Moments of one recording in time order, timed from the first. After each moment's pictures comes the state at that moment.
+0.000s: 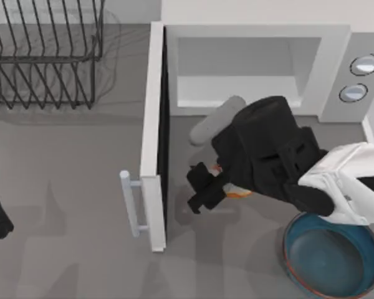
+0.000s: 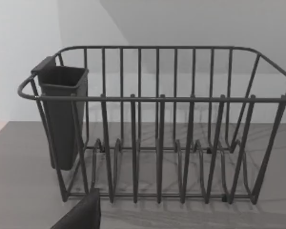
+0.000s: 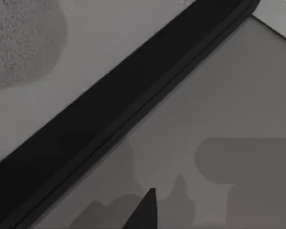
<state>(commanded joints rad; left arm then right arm) 0.00 0.00 0.00 0.00 0.00 0.00 0.73 1.79 0.86 0.22 0.09 -0.06</state>
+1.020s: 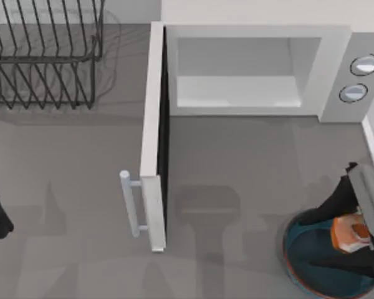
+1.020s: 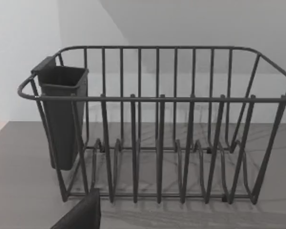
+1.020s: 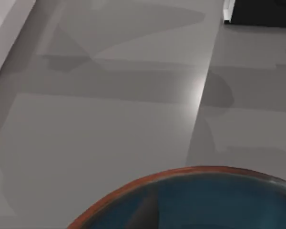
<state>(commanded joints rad) 0.00 0.00 0.00 0.00 0.00 0.00 0.07 1.69 0.66 -0.54 -1.10 -1.58</state>
